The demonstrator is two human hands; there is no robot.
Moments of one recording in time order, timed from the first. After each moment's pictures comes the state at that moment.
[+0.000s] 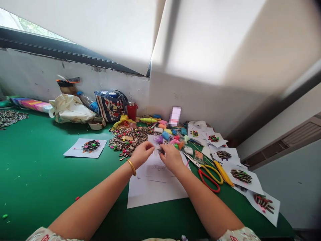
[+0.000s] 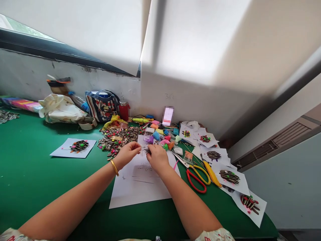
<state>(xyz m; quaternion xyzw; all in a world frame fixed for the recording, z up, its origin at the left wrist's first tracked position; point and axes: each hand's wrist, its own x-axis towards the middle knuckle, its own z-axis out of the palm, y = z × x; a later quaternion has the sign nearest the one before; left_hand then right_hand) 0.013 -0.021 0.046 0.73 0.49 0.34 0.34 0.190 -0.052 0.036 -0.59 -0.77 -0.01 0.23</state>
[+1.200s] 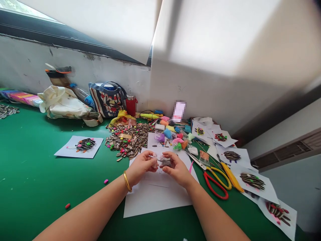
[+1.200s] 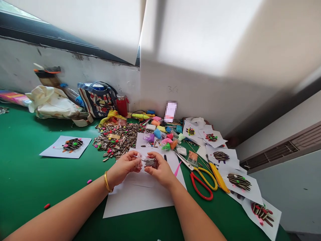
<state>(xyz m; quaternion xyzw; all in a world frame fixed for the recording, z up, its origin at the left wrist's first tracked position) 0.019 -0.054 0.030 0.44 0.38 0.37 0.72 0.208 -0.079 0.006 -0.45 -0.59 0.48 0.46</state>
